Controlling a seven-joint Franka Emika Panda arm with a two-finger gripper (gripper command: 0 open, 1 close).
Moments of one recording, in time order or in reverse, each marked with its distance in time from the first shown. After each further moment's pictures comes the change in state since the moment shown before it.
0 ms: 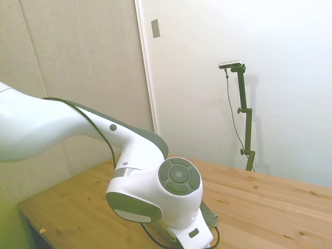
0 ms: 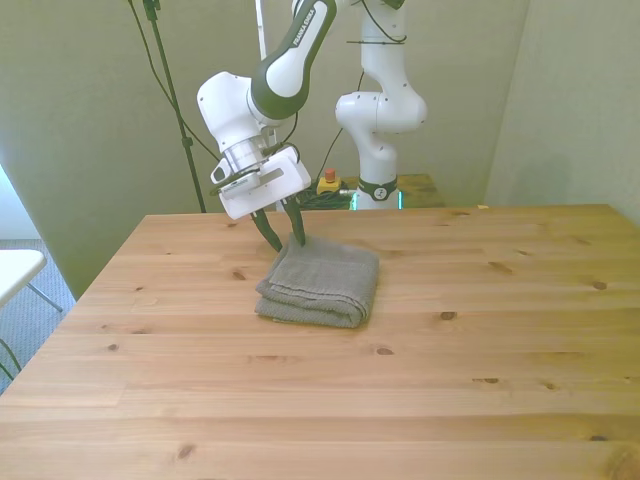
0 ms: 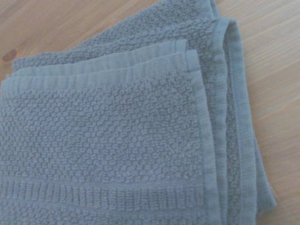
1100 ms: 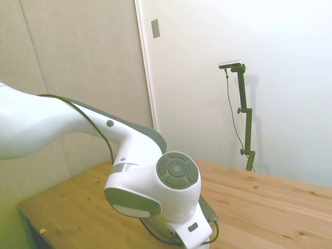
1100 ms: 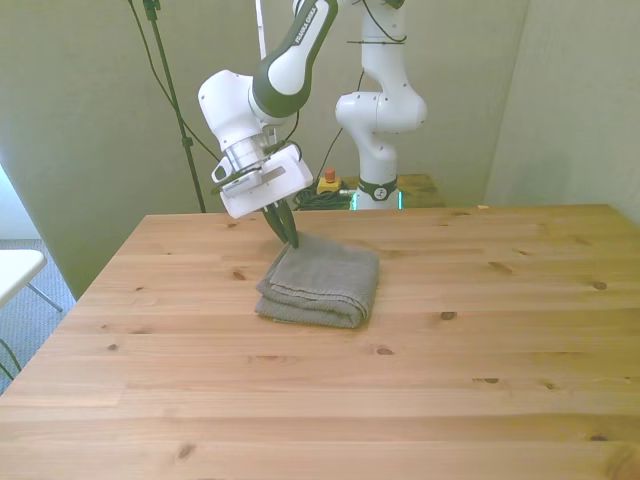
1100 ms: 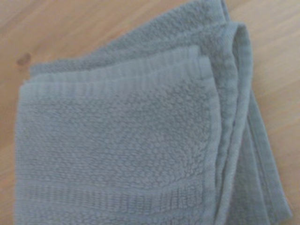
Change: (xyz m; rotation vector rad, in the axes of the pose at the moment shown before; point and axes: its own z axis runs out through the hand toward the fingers) arm -0.007 -0.015 -0.016 0.028 0.003 -0.034
